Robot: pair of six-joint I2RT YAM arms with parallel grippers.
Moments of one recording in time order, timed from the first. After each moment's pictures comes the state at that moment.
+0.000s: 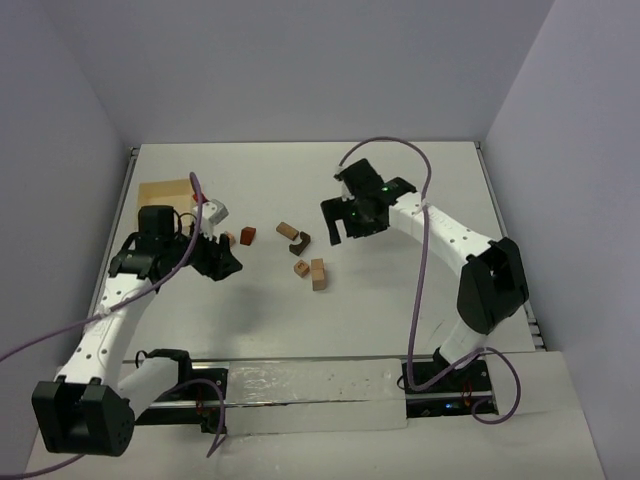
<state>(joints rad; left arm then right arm) -0.10 0.98 0.81 -0.62 0.63 0.24 0.58 1.66 1.39 -0.79 0.00 0.25</state>
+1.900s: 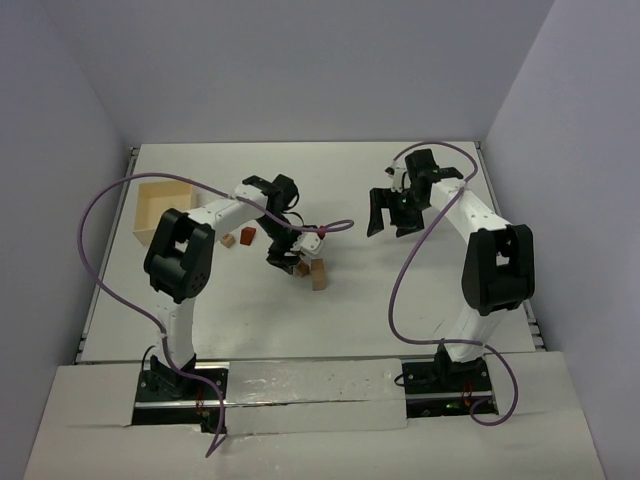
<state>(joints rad) -0.57 2.04 1.57 -1.08 0.65 1.53 0.15 1.74 1.35 -0.83 -0.39 0.07</state>
